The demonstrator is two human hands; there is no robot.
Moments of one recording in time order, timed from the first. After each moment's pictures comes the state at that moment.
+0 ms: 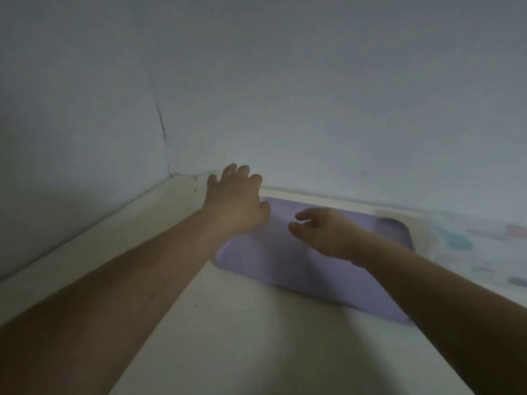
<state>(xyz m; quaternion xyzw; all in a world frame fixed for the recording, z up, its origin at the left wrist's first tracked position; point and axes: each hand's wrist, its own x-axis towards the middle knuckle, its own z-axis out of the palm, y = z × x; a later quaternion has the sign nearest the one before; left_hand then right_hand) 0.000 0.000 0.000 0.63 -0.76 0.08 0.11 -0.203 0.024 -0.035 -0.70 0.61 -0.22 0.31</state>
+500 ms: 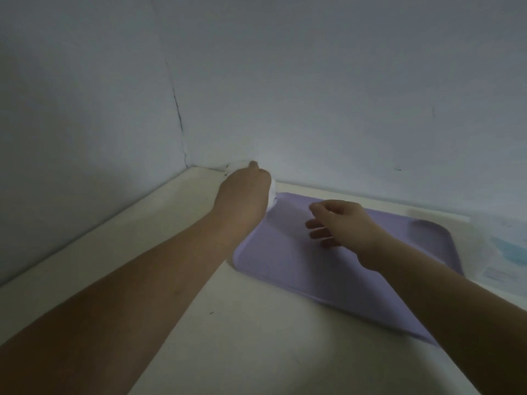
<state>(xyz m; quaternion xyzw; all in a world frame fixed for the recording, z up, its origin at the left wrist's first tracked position) 0.012 -0.015 0.000 0.63 -0.75 0.12 0.13 -0.188 -0.007 -0.050 -0.58 0.55 -0.39 0.45</state>
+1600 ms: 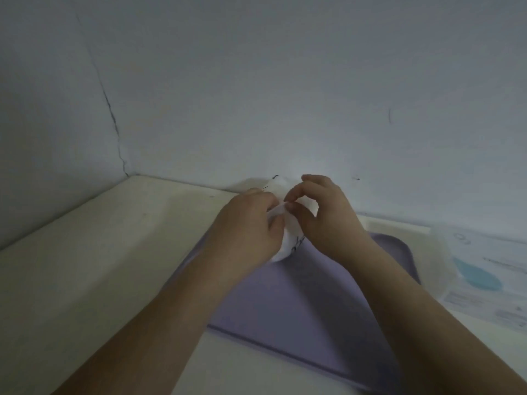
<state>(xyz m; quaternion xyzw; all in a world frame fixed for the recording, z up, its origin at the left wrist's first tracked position) -0.072 -0.032 -0.037 0.52 -0.77 -0.03 0.36 -0.243 -0.063 -0.054 -0.74 0.53 -0.40 0.12</state>
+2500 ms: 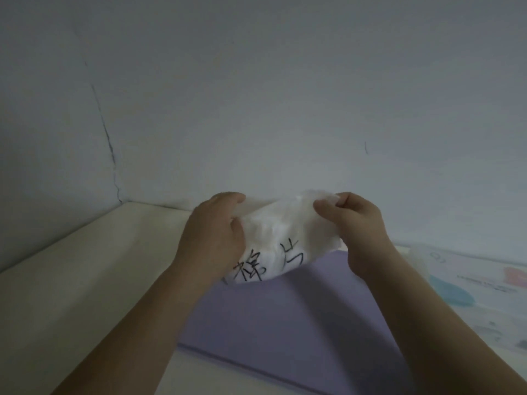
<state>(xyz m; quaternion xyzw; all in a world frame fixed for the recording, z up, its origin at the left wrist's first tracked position) -0.044 -0.038 -0.022 0.56 -0.72 -0.04 0.41 -0.277 -0.049 -0.020 -0.45 0.51 -0.63 0.38</state>
